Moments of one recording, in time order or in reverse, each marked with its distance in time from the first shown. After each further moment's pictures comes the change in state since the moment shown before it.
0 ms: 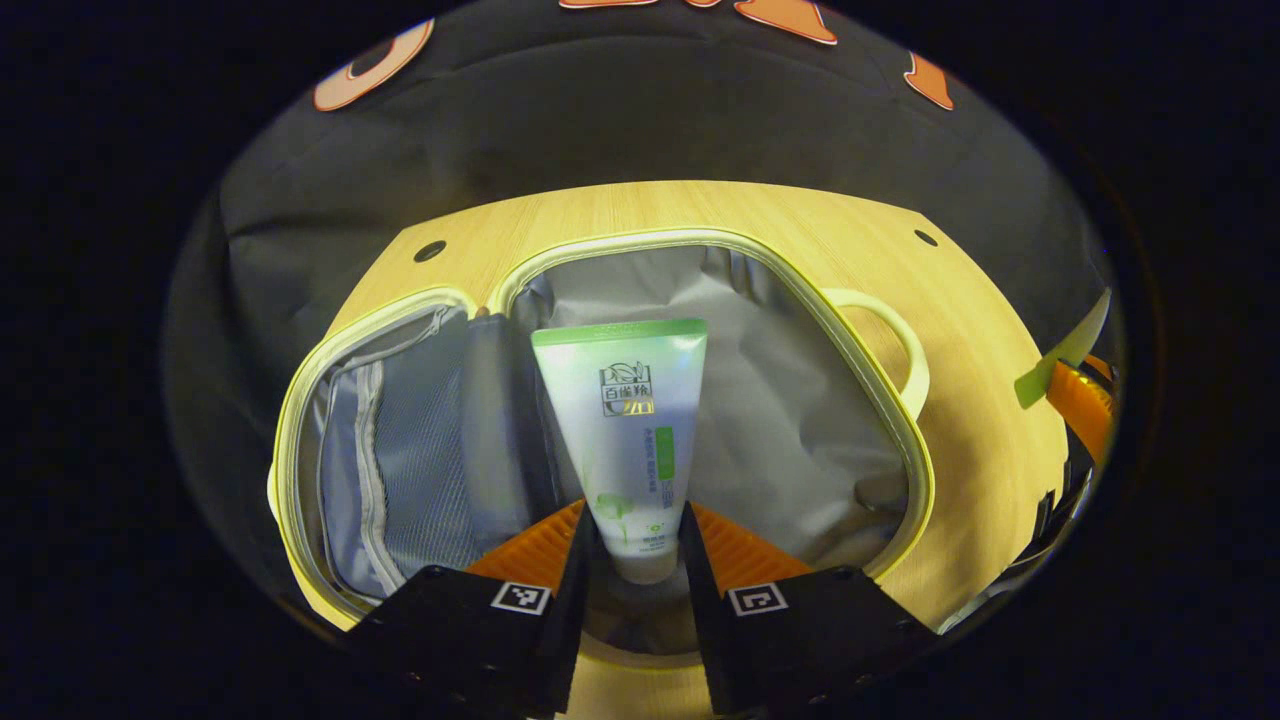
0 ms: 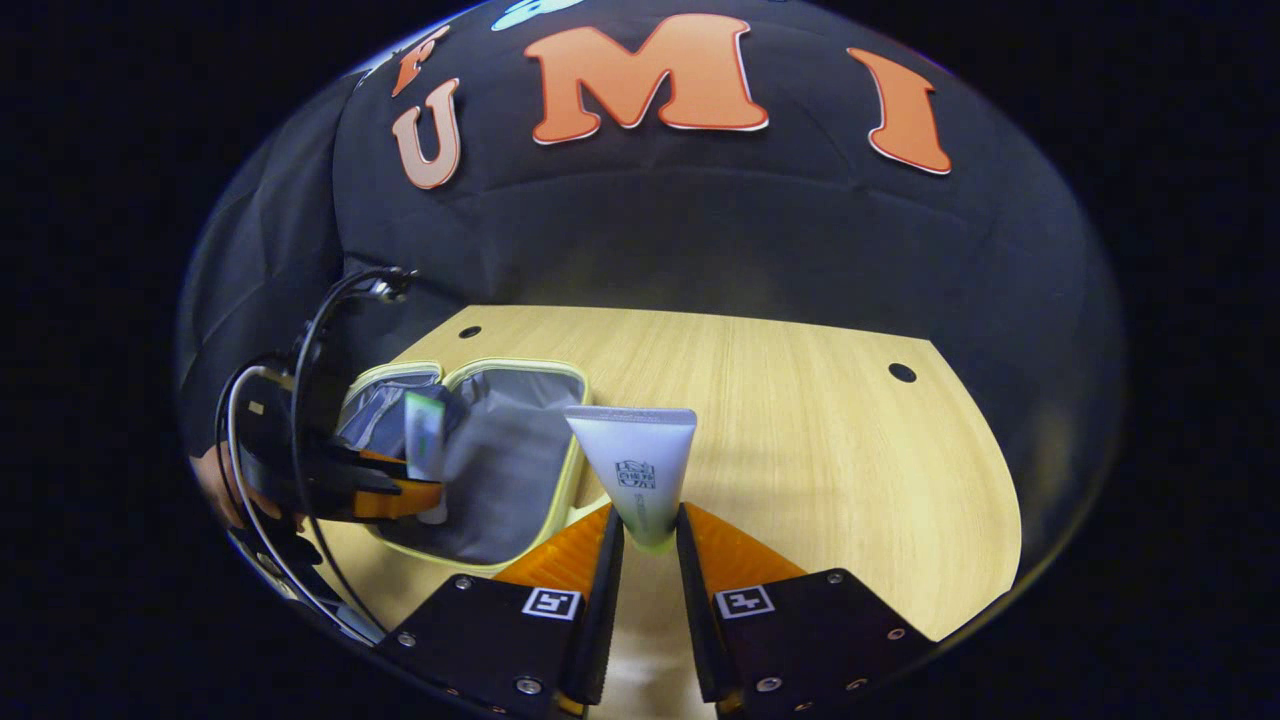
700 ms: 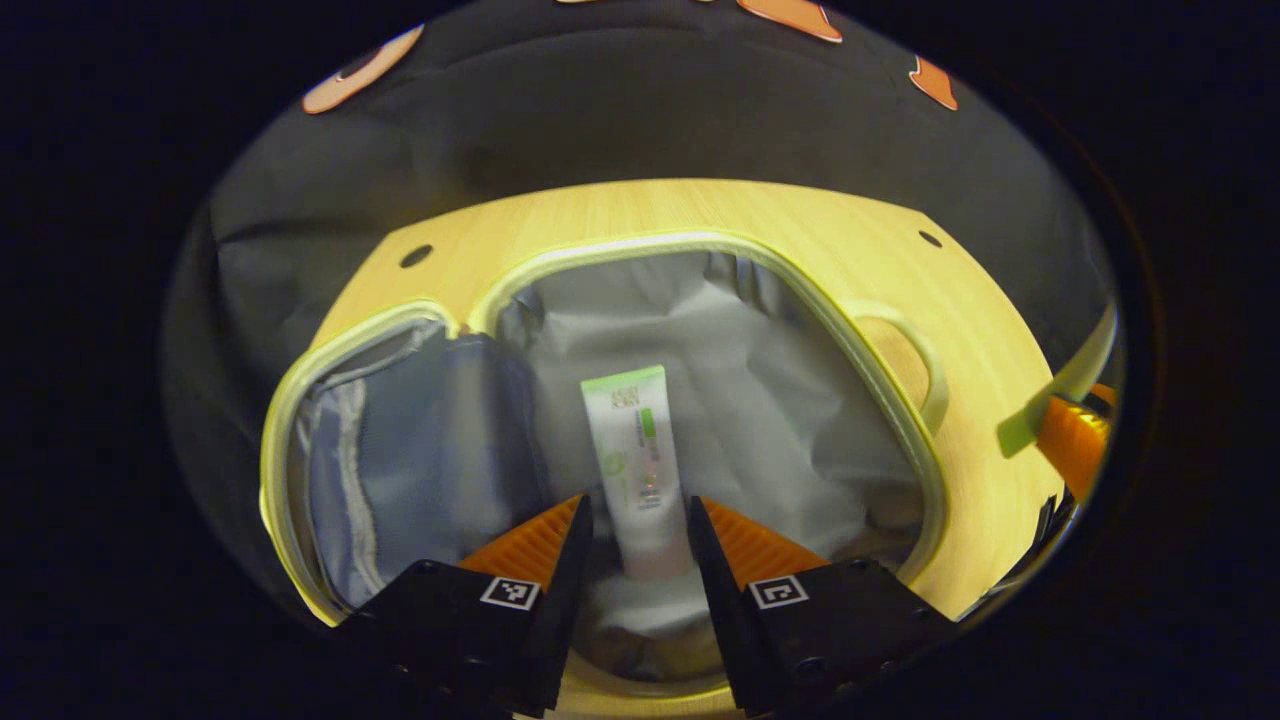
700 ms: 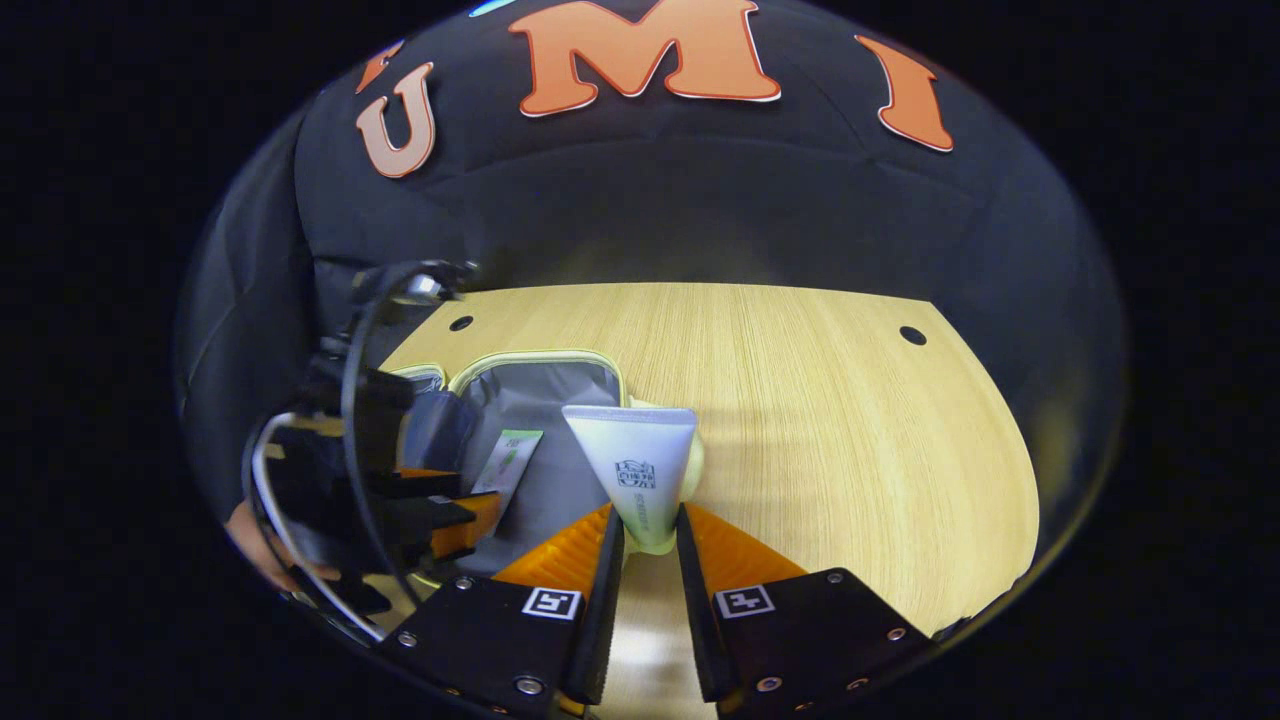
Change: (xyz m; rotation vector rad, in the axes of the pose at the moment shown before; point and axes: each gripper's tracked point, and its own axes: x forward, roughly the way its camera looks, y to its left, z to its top) left arm 0.010 0.013 0.025 -0.022 -0.113 0.015; right arm 0.022 0.046 0.006 0.088 0.119 -0.046
